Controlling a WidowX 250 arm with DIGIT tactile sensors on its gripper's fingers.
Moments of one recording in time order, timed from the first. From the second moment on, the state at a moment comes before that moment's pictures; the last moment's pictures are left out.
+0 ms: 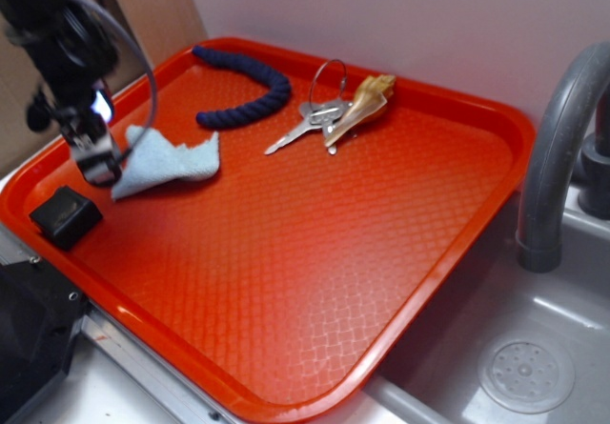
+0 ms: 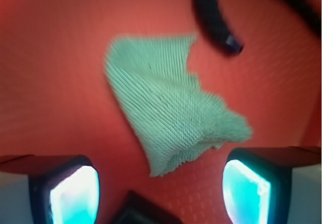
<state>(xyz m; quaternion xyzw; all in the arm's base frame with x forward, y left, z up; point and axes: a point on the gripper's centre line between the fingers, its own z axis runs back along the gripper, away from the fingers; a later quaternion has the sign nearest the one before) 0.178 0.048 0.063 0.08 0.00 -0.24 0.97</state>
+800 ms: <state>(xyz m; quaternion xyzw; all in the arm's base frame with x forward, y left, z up) 0.186 0.041 0.043 0.06 -0.03 -0.19 0.98</state>
